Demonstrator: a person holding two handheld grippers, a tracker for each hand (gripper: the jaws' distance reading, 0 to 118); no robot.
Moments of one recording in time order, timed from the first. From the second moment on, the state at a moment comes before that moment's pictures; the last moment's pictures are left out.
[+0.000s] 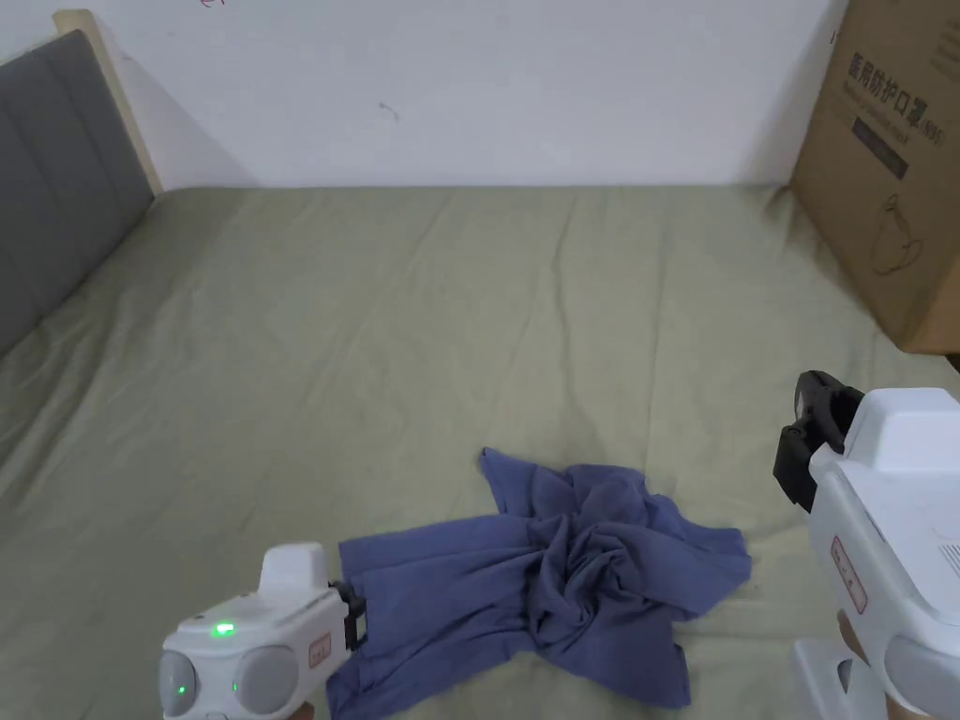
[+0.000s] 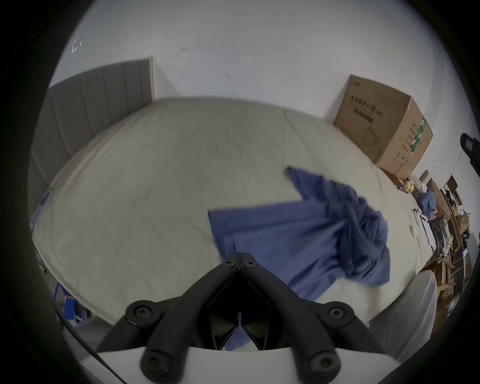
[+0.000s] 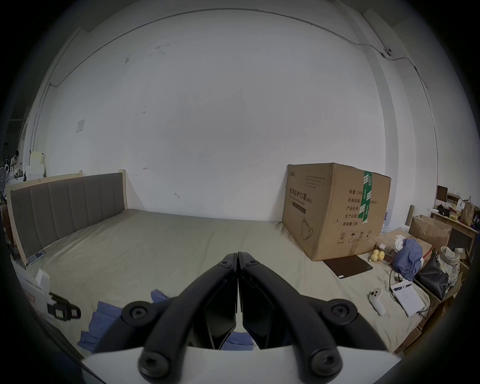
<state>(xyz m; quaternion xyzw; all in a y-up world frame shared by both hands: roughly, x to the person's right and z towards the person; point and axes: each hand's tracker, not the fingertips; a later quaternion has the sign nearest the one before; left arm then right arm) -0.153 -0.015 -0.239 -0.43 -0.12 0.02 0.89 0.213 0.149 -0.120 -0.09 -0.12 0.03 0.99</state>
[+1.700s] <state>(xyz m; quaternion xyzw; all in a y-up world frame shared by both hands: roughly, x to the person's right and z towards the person) -0.139 0.004 -0.247 -0.43 -0.17 0.09 0.88 0.279 -0.005 -0.242 -0.45 -0.07 -0.07 0.89</state>
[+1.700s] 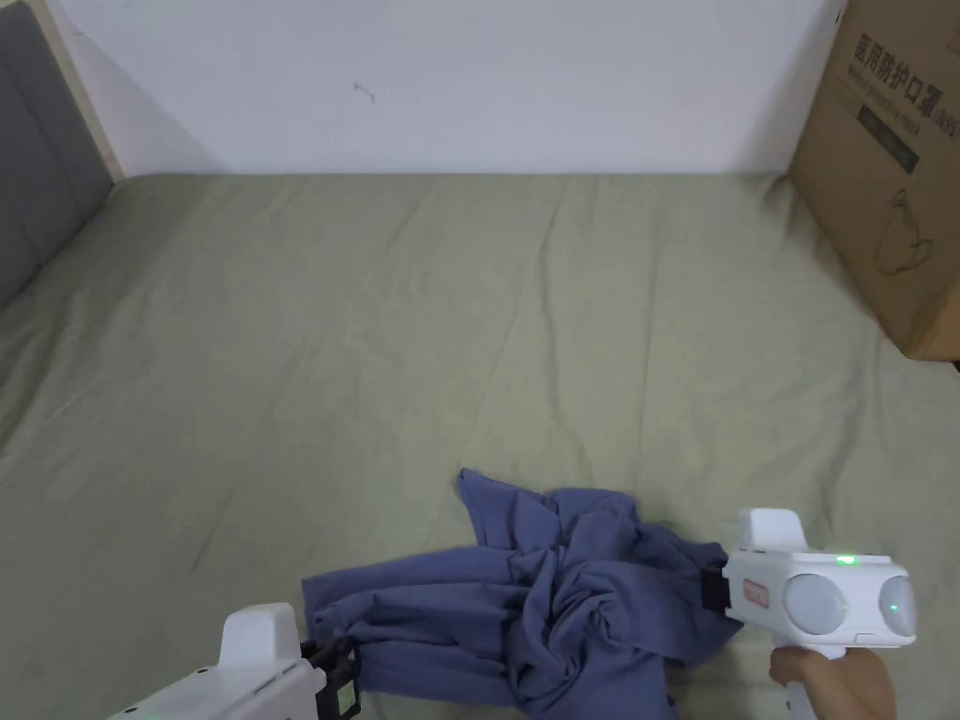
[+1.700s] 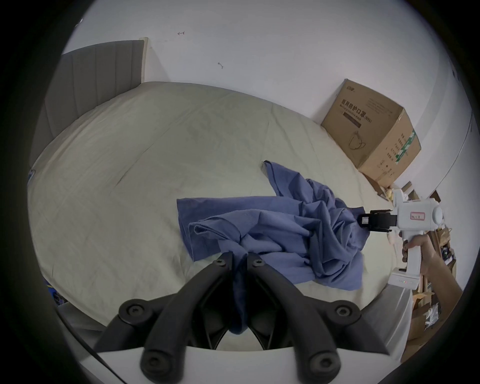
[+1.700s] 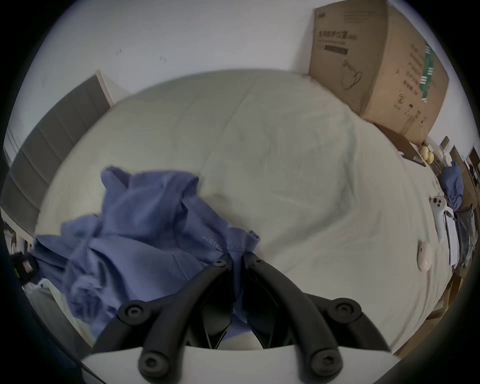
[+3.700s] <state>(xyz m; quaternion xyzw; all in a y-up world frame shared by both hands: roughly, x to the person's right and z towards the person) -0.183 0.072 -0.518 -0.36 -0.03 0.00 0.93 0.346 0.079 -0.324 -0.28 -0.18 -0.14 0.93</state>
